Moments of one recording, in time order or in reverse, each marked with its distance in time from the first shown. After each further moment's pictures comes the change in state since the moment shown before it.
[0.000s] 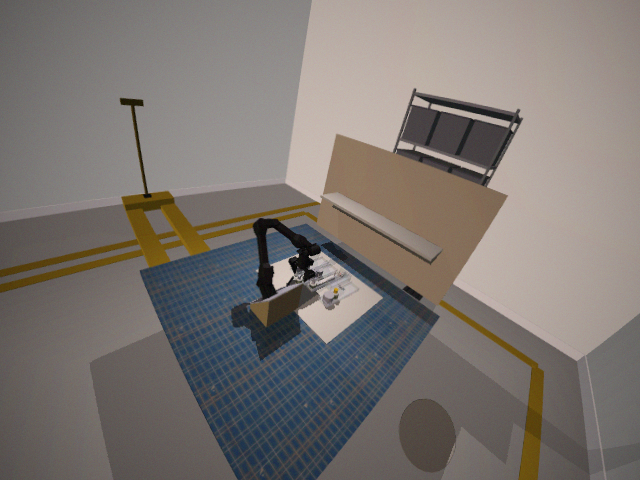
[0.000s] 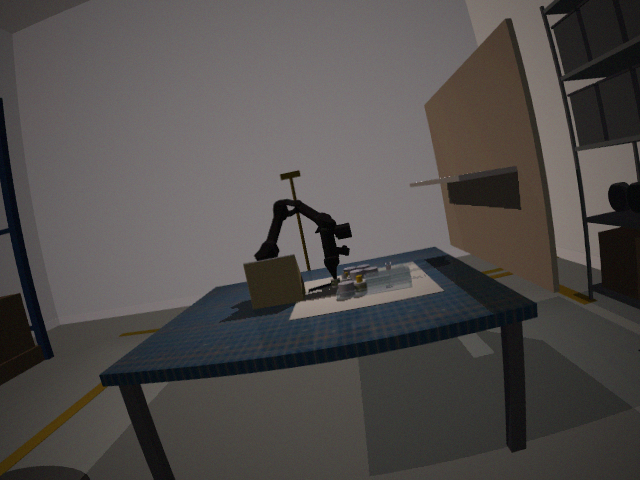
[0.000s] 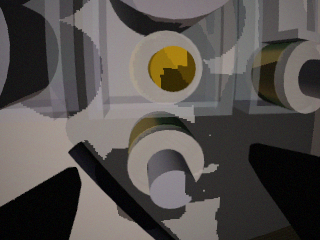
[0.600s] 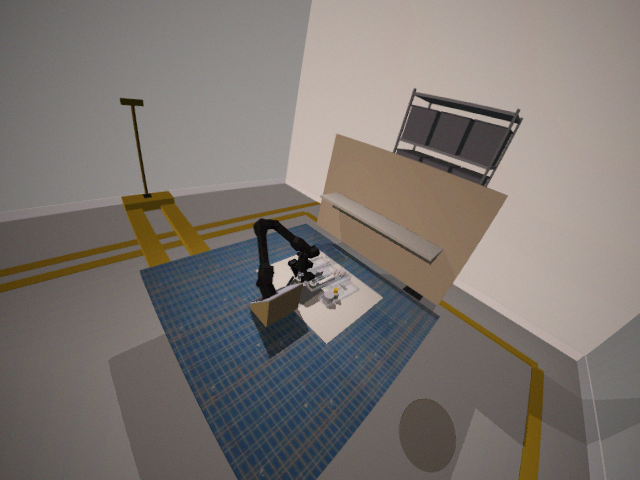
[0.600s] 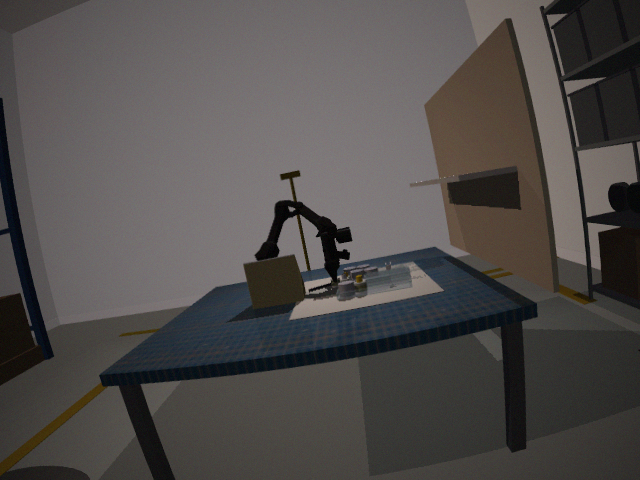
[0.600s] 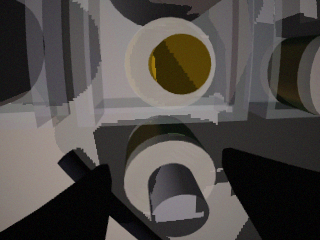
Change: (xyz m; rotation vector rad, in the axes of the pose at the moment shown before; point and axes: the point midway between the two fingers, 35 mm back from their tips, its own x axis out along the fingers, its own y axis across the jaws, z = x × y) arm 0.018 0.000 -0.002 0.004 0.004 0.002
